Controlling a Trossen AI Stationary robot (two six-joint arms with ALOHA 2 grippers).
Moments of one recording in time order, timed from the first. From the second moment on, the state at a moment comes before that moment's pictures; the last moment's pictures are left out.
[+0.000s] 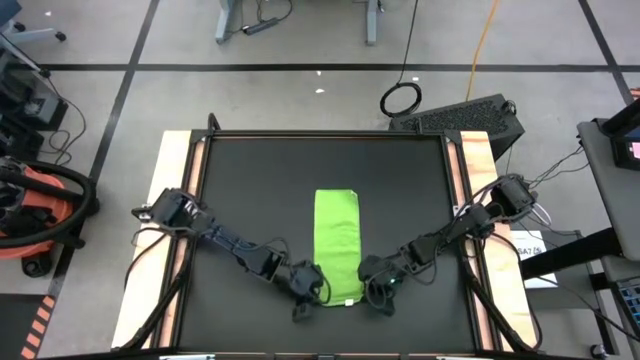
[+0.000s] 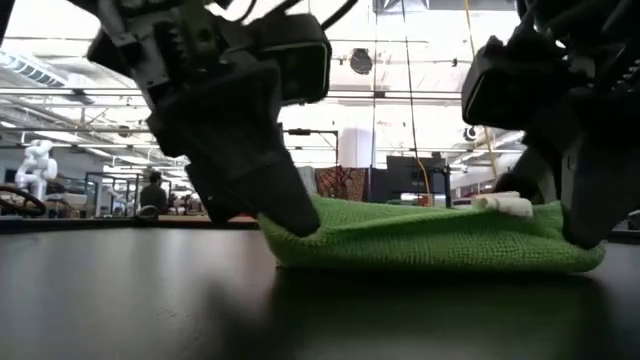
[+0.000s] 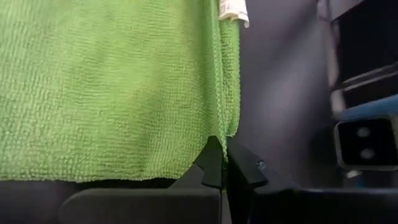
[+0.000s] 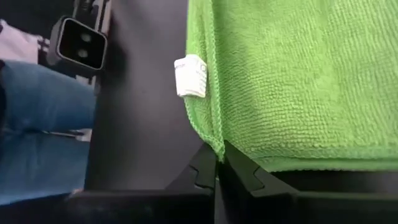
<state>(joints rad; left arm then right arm) -0.43 1.95 1.05 0.15 0.12 -0.67 0.47 1.72 0.67 0.29 -0.19 0.73</state>
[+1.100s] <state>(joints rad) -0.22 1.95 0.88 0.48 0.50 -1.09 0.36 1.72 0.64 0.33 -0.37 1.00</state>
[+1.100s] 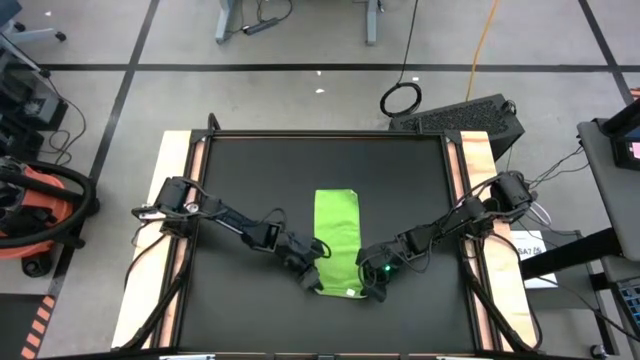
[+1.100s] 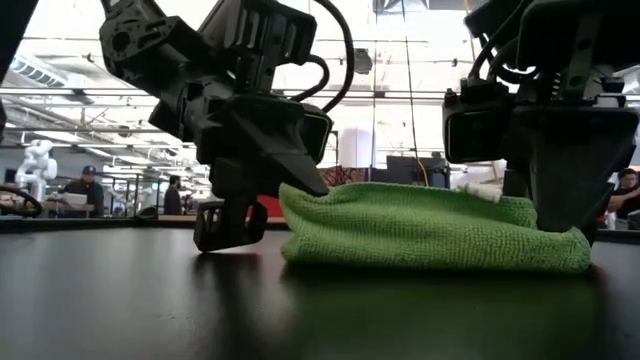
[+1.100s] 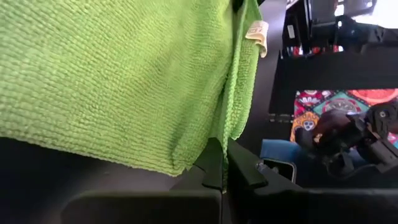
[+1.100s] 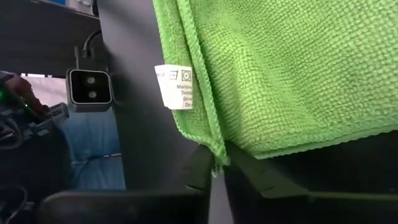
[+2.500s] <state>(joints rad) -0.14 1.97 0.88 0.44 0.65 -1.15 0.63 1.57 0.66 0.24 0.22 0.10</state>
